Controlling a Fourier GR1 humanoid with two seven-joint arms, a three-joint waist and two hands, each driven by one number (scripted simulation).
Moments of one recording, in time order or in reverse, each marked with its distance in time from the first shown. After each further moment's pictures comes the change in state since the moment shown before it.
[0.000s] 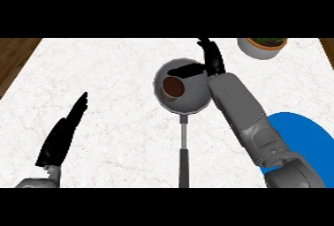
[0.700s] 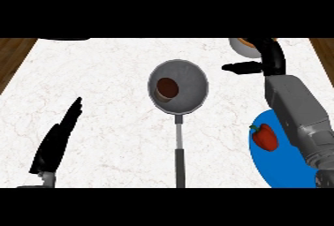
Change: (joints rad) left arm 0.051 0.003 0.022 -0.018 -0.004 0.004 -0.008; right arm 0.113 -0.278 -0.108 0.030 -0.069 0.184 -0.233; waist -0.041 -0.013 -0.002
